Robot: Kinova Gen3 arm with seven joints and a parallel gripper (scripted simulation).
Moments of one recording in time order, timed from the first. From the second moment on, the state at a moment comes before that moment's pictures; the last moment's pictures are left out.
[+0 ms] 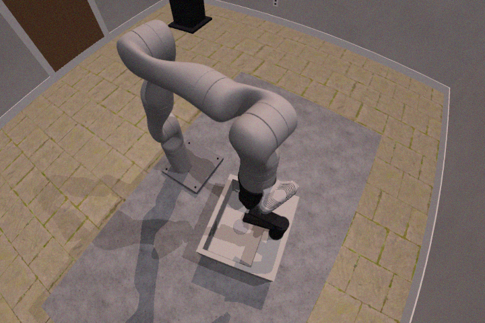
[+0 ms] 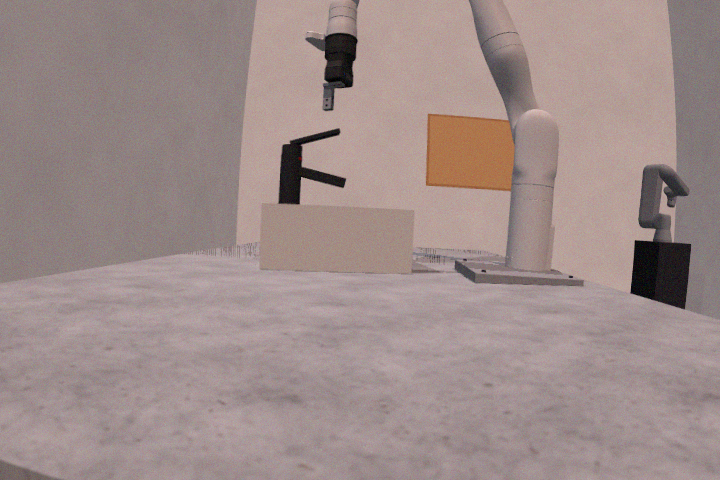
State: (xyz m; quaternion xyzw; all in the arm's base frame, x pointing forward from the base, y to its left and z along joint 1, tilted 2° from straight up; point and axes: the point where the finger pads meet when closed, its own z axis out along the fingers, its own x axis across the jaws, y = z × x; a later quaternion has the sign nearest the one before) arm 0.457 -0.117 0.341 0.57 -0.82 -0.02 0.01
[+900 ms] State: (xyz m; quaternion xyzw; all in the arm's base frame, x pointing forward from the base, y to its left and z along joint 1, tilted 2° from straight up) arm 0.453 -0.133 0.341 0.18 -0.98 -0.02 0.02
